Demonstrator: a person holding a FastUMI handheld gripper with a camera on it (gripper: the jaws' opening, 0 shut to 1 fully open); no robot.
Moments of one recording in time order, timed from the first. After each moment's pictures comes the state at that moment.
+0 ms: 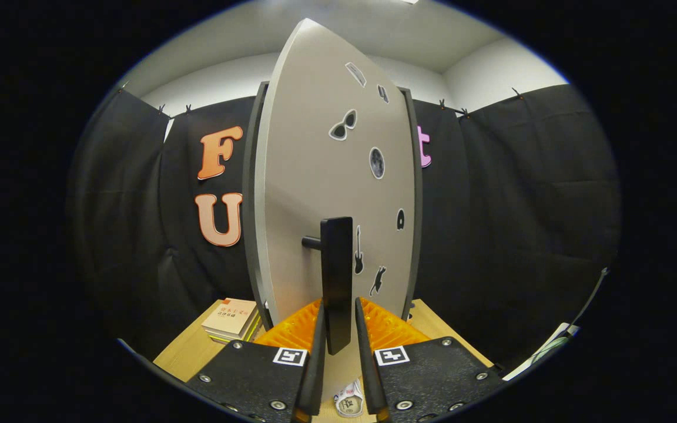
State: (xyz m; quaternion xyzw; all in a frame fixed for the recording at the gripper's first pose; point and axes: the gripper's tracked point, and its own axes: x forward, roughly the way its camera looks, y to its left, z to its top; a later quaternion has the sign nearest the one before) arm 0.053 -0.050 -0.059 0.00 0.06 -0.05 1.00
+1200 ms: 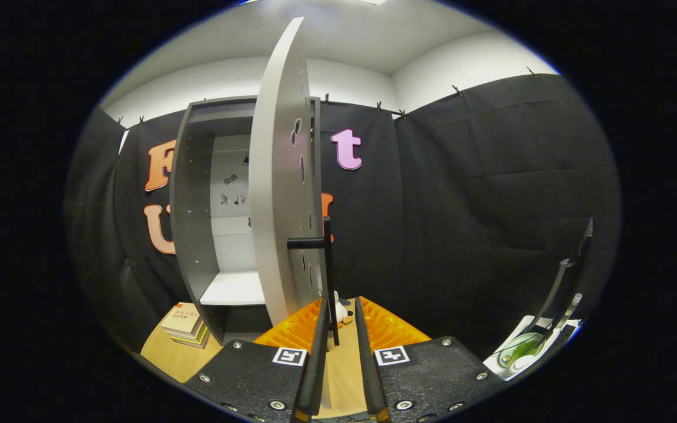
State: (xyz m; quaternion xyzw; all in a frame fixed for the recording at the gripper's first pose) arm -0.013 -0.184 -0.048 0.02 0.06 -0.17 0.98
